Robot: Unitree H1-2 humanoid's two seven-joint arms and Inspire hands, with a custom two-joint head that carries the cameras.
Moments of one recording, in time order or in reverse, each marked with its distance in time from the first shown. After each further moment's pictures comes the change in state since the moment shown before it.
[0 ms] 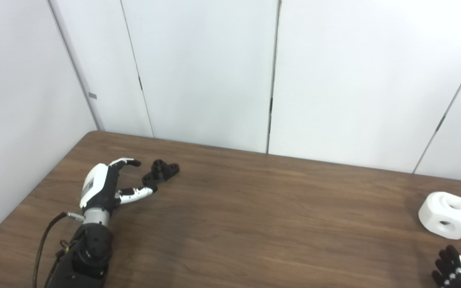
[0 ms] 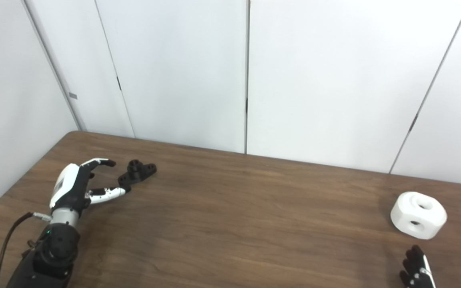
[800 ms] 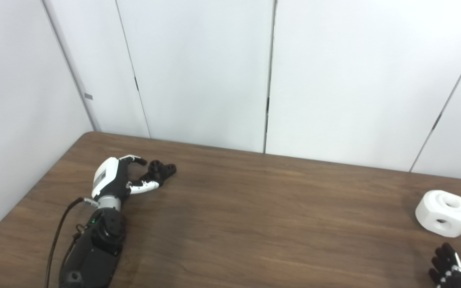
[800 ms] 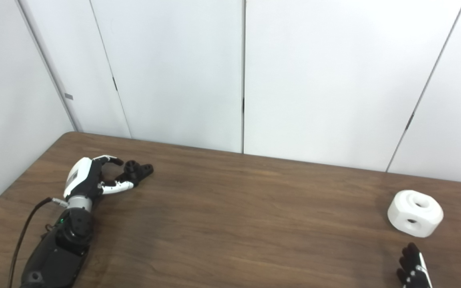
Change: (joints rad) left arm -0.148 0.010 -0.086 0.261 0.013 0.010 0.072; right arm 0.003 0.001 0.007 -0.014 -0.007 0.009 -0.007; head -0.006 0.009
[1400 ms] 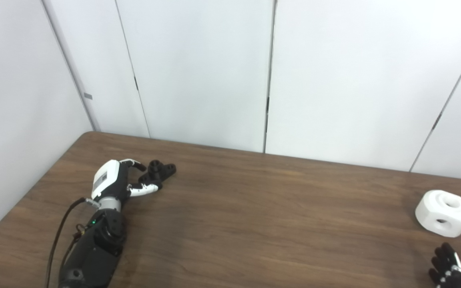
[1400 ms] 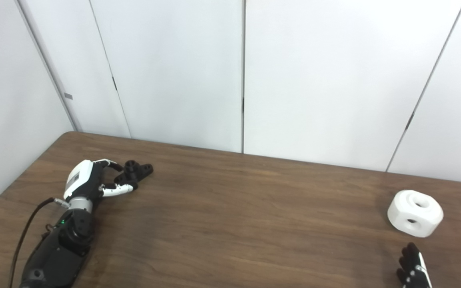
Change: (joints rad) left arm -0.004 0.024 -0.053 0.038 0.025 0.025 0.011; right arm 0.002 0.000 0.000 -0.011 -0.004 0.014 -0.001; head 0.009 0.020
